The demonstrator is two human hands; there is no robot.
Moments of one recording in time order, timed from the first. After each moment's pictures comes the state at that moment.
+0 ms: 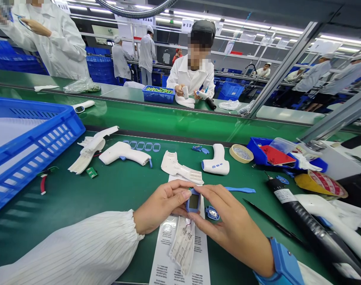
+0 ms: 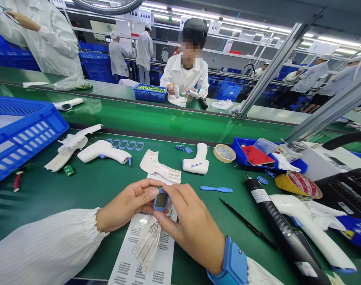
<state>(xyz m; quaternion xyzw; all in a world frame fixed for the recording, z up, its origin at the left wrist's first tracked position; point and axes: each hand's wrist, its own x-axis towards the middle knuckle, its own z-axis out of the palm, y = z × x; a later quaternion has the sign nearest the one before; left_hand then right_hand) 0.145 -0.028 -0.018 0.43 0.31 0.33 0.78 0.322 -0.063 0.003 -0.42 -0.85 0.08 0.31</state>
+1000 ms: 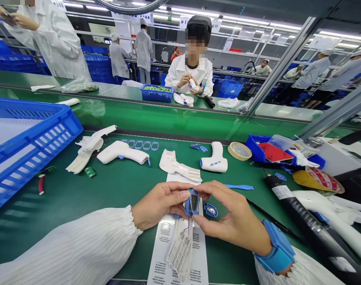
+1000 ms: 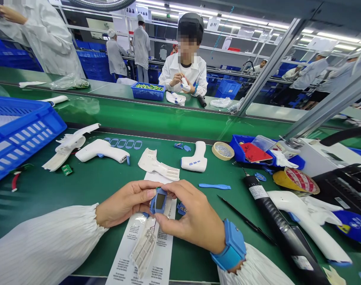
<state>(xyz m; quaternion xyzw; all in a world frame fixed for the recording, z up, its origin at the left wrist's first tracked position) 0.144 -0.024 -0.015 0.40 0.28 0.29 0.82 0.332 -0.054 0.006 -0.40 -0.82 0.20 0.35</state>
